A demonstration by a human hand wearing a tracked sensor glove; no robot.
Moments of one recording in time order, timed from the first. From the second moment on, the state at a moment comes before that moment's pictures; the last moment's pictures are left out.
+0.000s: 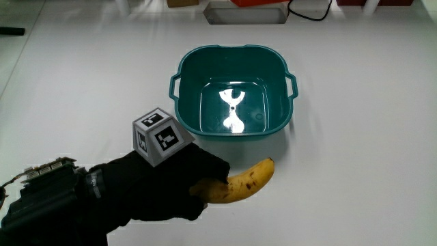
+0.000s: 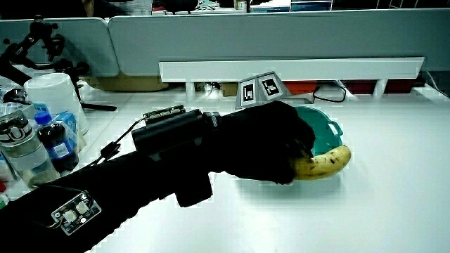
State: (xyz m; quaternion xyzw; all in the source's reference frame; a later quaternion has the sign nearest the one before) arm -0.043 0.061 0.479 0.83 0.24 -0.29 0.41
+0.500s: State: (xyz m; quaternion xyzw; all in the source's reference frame) arm -0.045 0.066 0.481 0.84 0.24 -0.29 0.39
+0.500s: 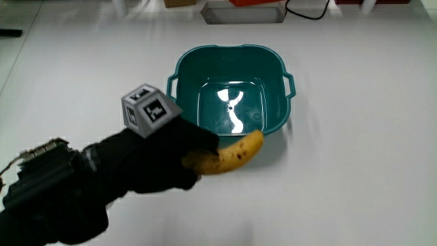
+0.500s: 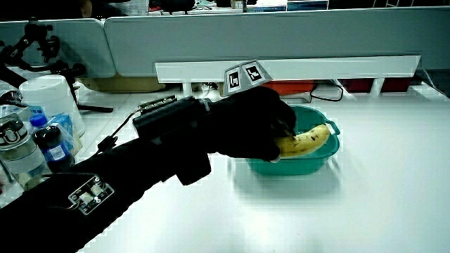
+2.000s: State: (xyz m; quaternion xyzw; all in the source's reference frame) arm -0.075 -0.004 0.335 0.81 0.33 -0.31 0.37
